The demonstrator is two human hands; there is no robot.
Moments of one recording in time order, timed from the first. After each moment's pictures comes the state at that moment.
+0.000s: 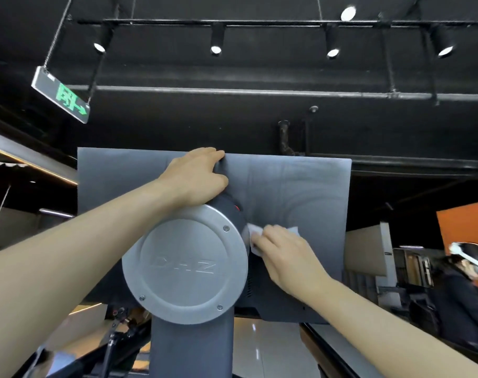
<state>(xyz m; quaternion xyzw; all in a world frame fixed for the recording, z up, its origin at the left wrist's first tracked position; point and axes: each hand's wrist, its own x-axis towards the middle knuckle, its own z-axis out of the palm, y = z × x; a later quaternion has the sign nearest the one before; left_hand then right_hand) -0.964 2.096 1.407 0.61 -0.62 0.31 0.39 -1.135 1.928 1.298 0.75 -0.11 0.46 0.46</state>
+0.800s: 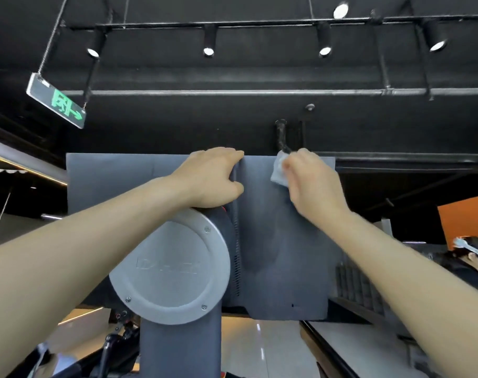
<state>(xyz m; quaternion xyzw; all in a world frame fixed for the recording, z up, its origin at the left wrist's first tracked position) -1.003 2.090 1.414 0.61 -0.64 0.37 0.29 -1.186 1.941 1.407 0.66 -0.25 0.56 0.43</state>
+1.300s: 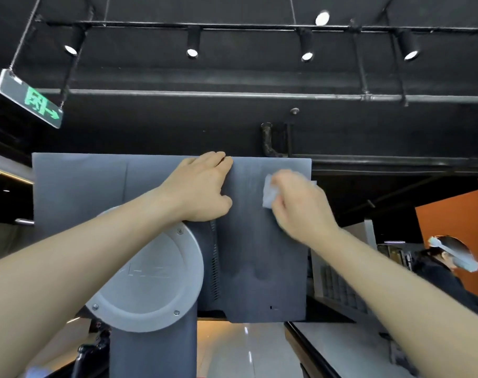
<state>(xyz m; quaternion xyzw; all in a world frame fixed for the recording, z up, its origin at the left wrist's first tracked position) -1.013 2.060 1.407 0.58 -0.64 0.44 0.24 -1.206 1.935 1.379 0.70 -0.23 0.56 0.37</state>
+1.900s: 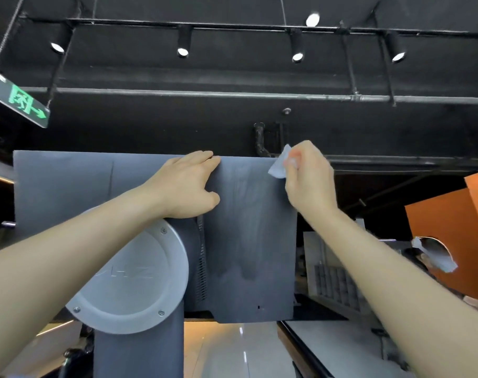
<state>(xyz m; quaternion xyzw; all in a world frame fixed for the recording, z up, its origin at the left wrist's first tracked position) -1.012 2.059 1.410 0.58 -0.65 0.41 0.25 -1.230 1.936 1.408 0.62 -0.23 0.70 0.26</state>
